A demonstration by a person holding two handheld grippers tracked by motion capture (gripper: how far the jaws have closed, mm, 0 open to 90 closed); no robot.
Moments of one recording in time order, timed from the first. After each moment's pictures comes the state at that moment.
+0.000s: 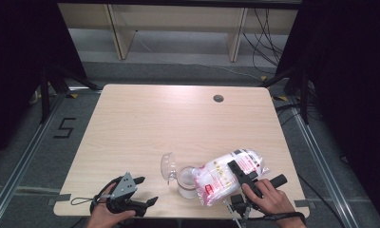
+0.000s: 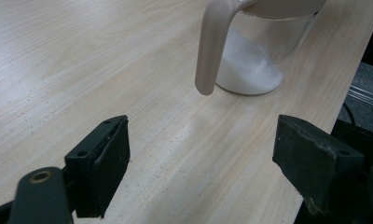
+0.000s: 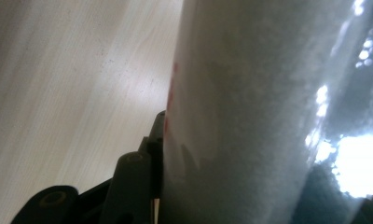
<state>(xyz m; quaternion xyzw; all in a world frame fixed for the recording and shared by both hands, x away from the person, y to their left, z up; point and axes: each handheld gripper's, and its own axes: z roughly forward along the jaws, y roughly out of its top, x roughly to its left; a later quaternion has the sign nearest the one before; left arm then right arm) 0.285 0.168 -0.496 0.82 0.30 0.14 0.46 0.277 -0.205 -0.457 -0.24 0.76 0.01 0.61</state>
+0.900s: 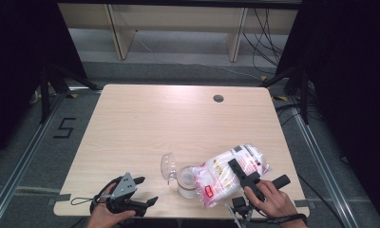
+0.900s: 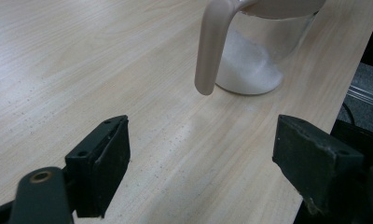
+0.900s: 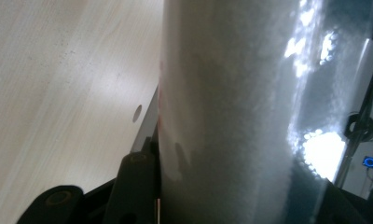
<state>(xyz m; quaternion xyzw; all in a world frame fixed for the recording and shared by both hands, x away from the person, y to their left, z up) 0.284 0.168 -0.495 0.82 0.30 0.14 0.46 0.268 -0.207 -0.450 -0.26 0.70 0.01 0.66</state>
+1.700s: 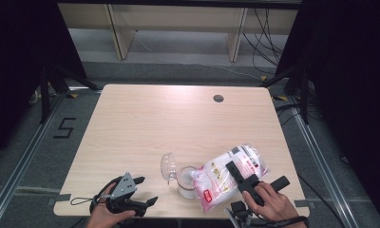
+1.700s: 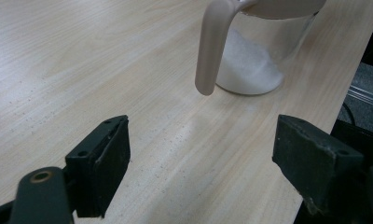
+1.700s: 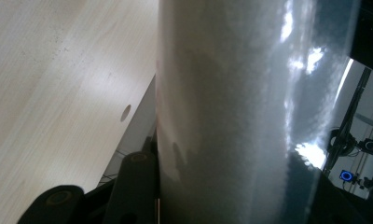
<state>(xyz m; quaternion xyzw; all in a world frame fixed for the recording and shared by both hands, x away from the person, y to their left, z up) 0.285 0.169 -0.495 0.83 0.30 0.14 0.45 0.259 -0.201 -0.445 -0.29 0.69 -0.02 0.66</state>
